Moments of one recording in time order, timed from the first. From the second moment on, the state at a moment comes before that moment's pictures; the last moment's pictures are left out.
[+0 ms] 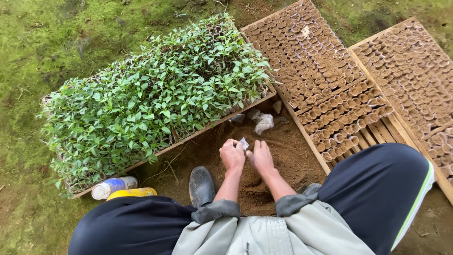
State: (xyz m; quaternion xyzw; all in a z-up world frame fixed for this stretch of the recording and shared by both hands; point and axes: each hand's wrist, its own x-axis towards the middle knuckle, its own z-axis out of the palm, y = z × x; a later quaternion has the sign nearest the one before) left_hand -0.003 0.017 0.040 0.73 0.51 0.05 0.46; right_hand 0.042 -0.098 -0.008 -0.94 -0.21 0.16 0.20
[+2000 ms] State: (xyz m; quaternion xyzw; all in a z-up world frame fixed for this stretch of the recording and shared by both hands) left_hand -0.009 0.013 0.059 0.72 0.46 0.05 0.51; right_hand 0.062 -0.086 0.030 -0.83 0.12 0.26 0.48
